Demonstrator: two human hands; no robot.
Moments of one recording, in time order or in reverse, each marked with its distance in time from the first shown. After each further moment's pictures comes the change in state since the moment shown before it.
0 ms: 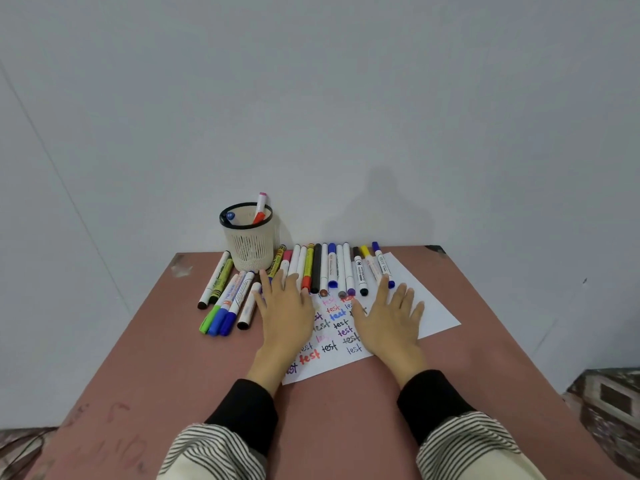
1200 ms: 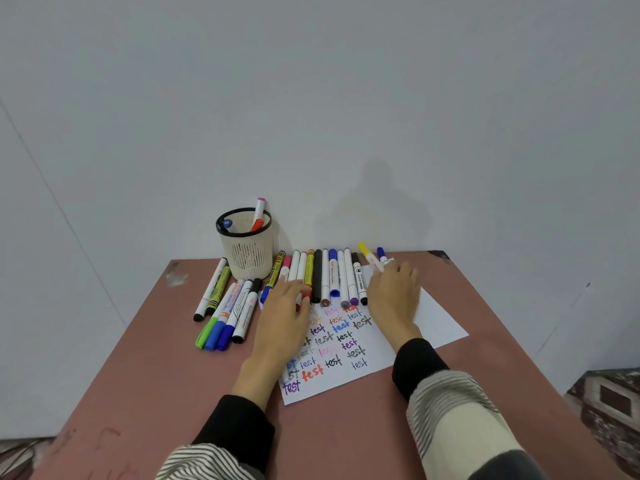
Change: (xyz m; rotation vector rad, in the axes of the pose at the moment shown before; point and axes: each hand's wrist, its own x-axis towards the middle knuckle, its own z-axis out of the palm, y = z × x) left_hand 0.017 -0.024 0.001 -0.177 -0.048 0.217; right_hand 0.057 -0.015 -0.016 0.214 0.437 0.008
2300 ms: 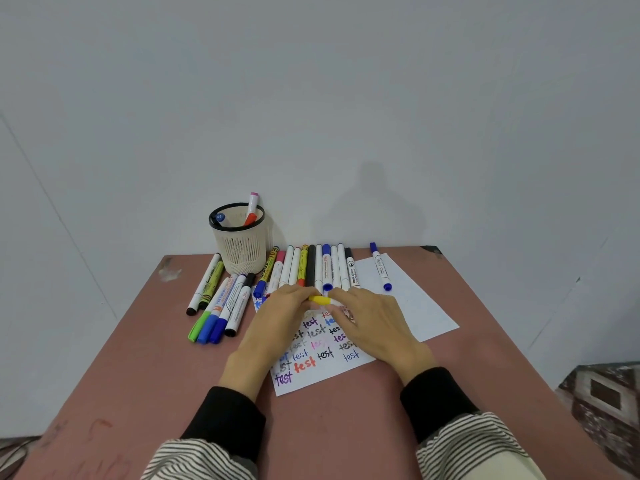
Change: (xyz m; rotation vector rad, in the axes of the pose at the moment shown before) left_hand -0.003 0.008 -0.010 0.173 -0.162 0.237; right_hand -0.049 0.013 -0.024 -0.015 -0.194 -0.723
